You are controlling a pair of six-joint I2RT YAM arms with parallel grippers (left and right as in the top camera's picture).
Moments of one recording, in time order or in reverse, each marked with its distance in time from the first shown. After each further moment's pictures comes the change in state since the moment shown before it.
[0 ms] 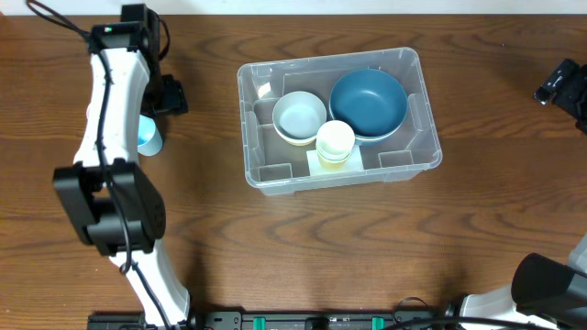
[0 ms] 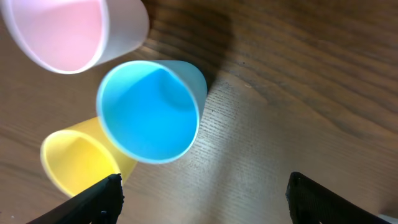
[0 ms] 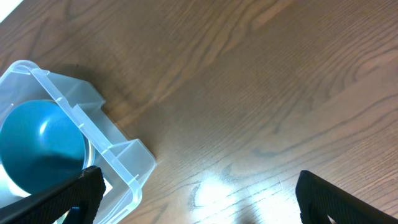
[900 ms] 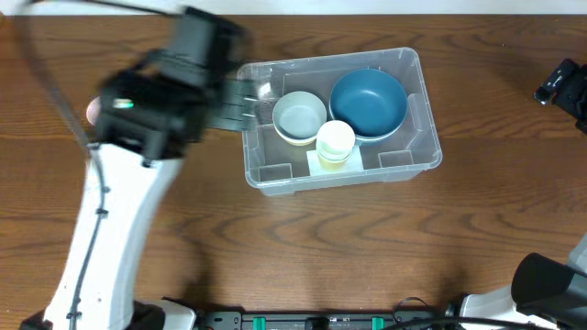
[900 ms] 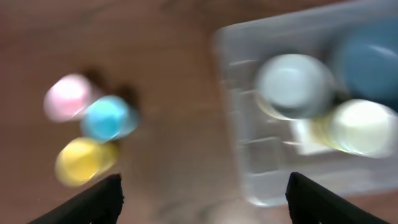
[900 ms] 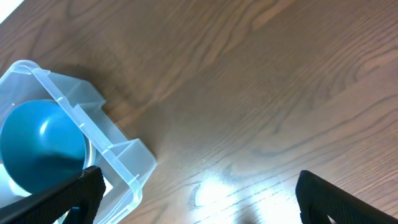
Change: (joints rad) left arm -0.388 -0.515 0.094 -0.117 0.010 0.021; right arm 0.000 0.000 0.000 0.000 0.000 0.000
